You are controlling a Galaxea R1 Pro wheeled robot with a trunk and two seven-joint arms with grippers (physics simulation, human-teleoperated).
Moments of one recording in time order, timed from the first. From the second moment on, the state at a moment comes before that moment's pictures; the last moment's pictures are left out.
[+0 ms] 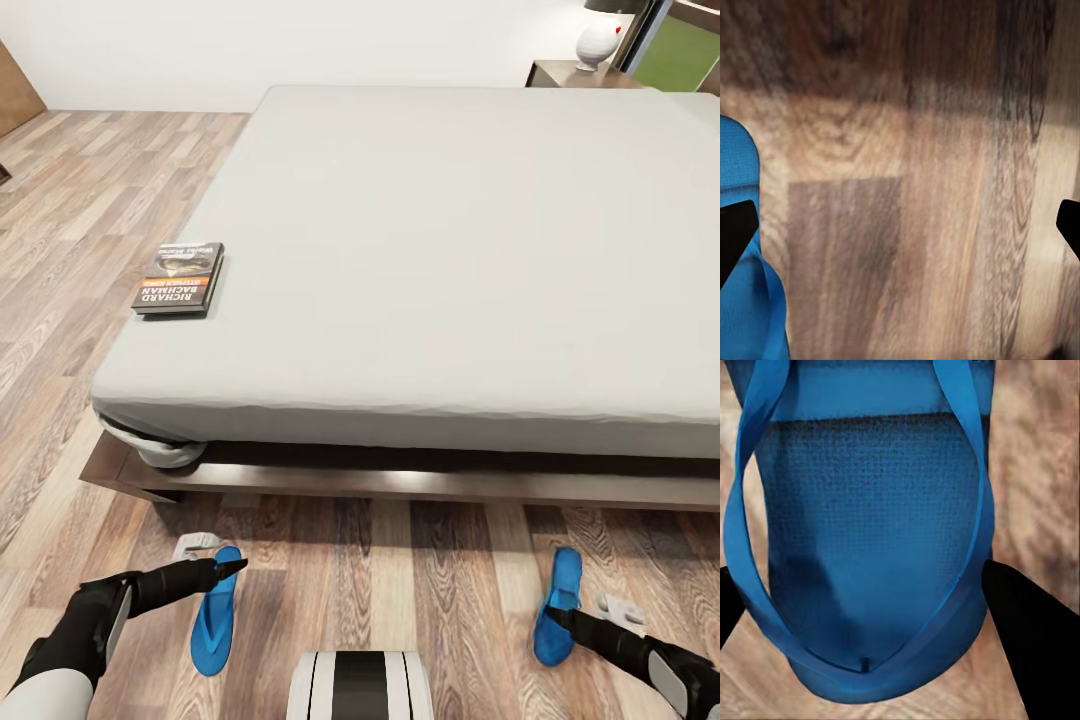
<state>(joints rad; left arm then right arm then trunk) -0.54 0.13 0.50 -0.72 -0.31 0.42 -0.95 -0.57 -0.37 -0.23 -0.20 -0.19 0.14 0.51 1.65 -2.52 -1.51</state>
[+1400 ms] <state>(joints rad) -0.54 0.13 0.50 -0.72 -0.31 0.42 -0.95 -0.57 -0.36 -0.22 -0.24 0.13 0.09 -0.03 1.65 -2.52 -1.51</state>
